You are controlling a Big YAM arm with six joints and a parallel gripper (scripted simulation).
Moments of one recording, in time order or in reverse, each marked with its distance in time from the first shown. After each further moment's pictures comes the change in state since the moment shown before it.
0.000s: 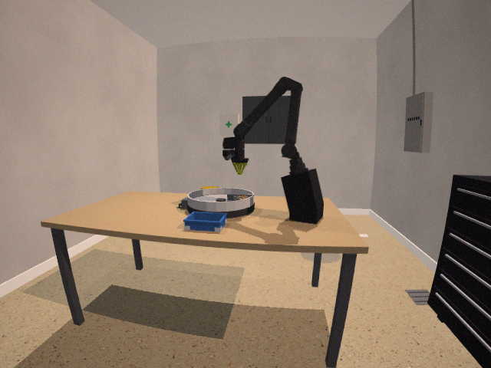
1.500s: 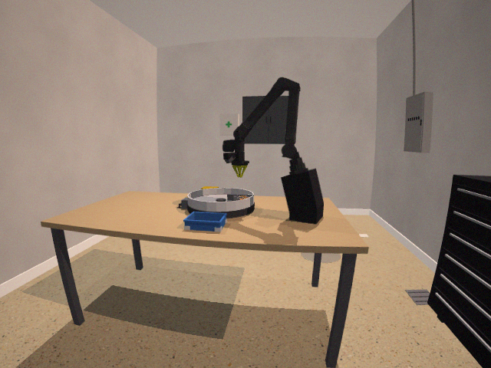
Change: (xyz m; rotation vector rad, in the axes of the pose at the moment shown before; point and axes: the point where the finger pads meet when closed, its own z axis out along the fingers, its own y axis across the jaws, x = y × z) arm -0.005 0.008 0.015 -0.005 0.006 -0.120
